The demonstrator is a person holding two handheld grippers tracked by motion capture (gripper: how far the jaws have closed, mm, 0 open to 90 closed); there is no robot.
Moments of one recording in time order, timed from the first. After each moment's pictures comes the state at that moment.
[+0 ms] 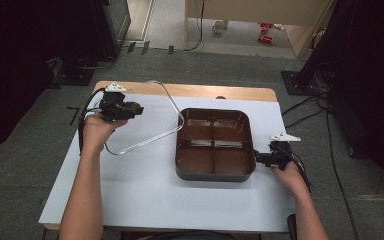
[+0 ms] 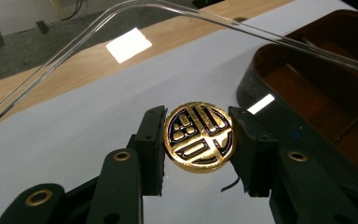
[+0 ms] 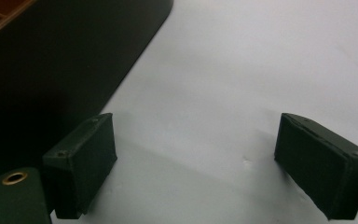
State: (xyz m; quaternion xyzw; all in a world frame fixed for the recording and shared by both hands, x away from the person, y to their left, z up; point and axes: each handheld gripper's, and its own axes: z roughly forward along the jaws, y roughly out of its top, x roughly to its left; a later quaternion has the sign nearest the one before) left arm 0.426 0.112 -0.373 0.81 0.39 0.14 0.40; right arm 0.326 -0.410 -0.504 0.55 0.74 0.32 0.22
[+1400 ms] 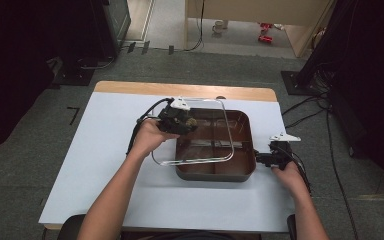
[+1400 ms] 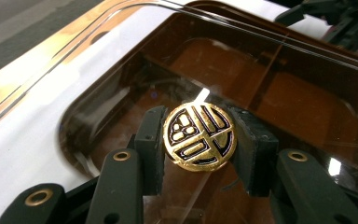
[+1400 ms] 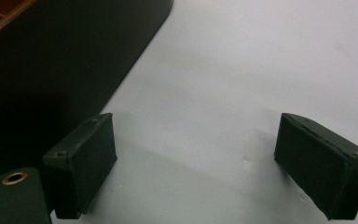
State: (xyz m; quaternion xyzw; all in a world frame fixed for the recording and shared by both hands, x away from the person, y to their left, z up) left arm 0.401 -0.045 -0.390 0.88 0.23 0.08 0.40; right arm 0.326 -0.410 -0.504 0.55 0.74 0.32 0.22
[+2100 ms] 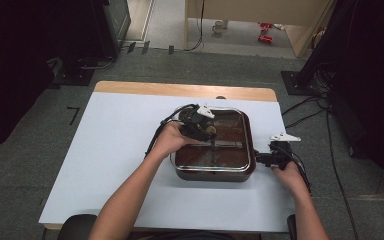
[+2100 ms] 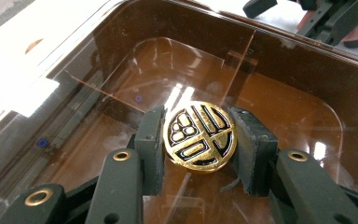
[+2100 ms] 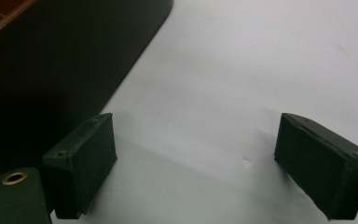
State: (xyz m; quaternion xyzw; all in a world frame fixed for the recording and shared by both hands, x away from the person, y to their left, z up) left arm 0.397 -0.103 -0.409 0.91 0.18 0.05 0.37; right arm 0.326 -0.411 -0.504 0.55 0.74 0.32 0.22
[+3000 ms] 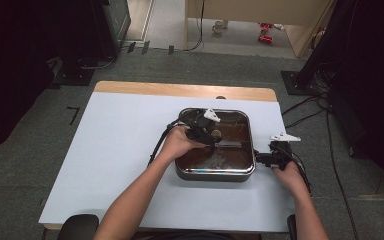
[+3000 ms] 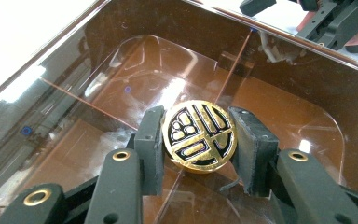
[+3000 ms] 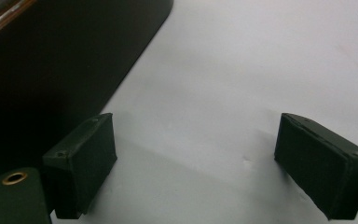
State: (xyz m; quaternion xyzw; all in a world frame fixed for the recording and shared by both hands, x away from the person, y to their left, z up) left arm 0.393 -0.118 -0.422 0.90 0.19 0.04 0.38; right arm 0.326 -0.411 -0.504 0.55 0.74 0.32 0.22
